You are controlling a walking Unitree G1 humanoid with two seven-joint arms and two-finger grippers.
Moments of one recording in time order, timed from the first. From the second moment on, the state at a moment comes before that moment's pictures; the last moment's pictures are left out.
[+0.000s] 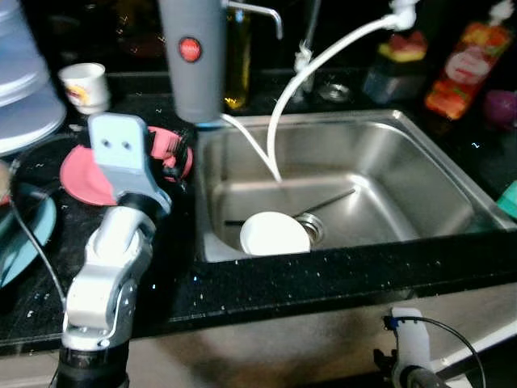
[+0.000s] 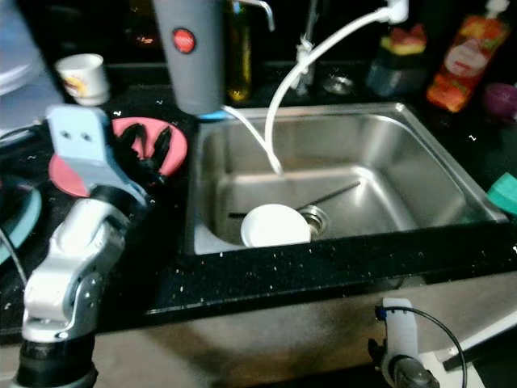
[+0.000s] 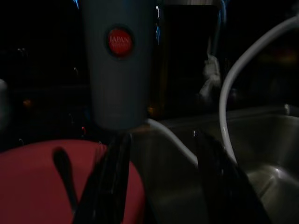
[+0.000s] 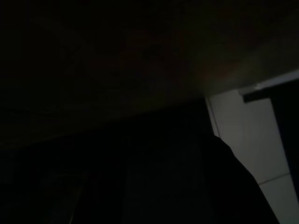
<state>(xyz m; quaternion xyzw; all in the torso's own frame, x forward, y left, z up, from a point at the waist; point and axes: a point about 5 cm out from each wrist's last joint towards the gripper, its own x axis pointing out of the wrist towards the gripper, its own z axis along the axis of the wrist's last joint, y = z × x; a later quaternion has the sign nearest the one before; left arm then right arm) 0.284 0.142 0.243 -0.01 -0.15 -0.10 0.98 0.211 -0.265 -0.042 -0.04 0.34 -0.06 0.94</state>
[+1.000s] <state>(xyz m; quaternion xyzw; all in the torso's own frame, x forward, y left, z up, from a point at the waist) 0.304 0.223 0.241 0.04 -0.05 0.06 1.00 0.222 -0.263 -0.035 -0.04 0.32 -0.05 0.95</state>
